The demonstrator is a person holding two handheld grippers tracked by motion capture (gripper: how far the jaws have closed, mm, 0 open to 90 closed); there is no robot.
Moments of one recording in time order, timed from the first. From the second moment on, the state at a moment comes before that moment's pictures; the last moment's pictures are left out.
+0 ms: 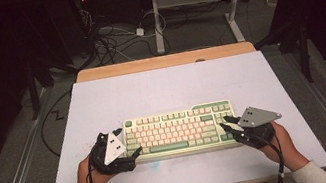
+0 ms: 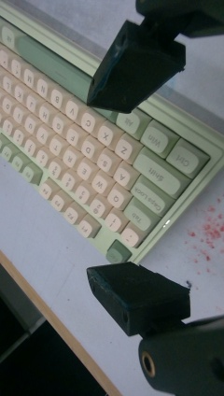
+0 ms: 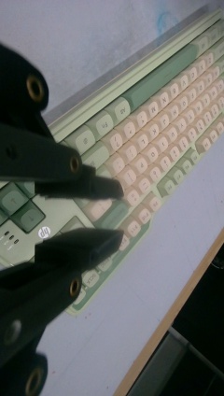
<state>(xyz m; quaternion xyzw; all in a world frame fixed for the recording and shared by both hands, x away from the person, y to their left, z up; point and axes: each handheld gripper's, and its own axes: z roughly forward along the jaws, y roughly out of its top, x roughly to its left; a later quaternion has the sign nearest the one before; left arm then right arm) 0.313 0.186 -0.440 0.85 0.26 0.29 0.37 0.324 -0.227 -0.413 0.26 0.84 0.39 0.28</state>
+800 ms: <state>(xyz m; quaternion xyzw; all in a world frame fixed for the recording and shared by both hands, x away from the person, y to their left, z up) 0.306 0.198 -0.438 0.85 0.27 0.28 0.36 0.351 -0.189 -0.442 0.24 0.88 0.34 0.22</state>
